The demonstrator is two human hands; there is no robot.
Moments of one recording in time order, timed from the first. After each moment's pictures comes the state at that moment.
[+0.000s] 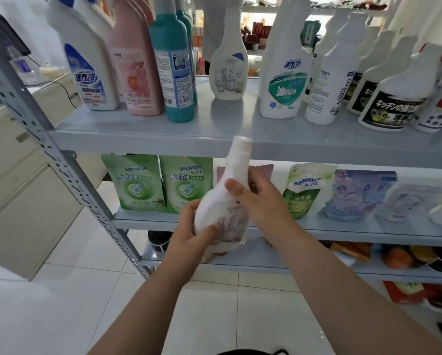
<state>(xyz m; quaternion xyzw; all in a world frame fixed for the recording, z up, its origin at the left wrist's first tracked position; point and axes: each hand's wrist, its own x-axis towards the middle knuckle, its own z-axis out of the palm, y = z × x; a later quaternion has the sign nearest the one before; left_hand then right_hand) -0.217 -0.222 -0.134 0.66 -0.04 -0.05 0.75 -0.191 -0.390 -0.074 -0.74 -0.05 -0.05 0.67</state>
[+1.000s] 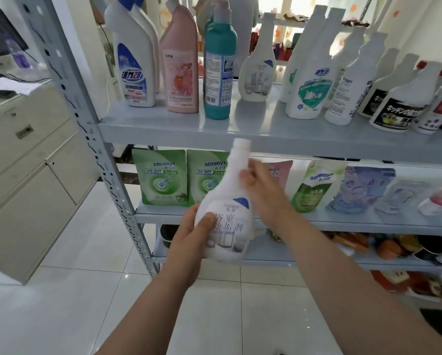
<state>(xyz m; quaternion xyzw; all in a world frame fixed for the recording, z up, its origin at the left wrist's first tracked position) -0.247 -0.121 -0.135 0.58 0.02 -0.10 0.81 -0.220 -0.298 -0.057 -0.80 -0.07 -0.04 0.60</state>
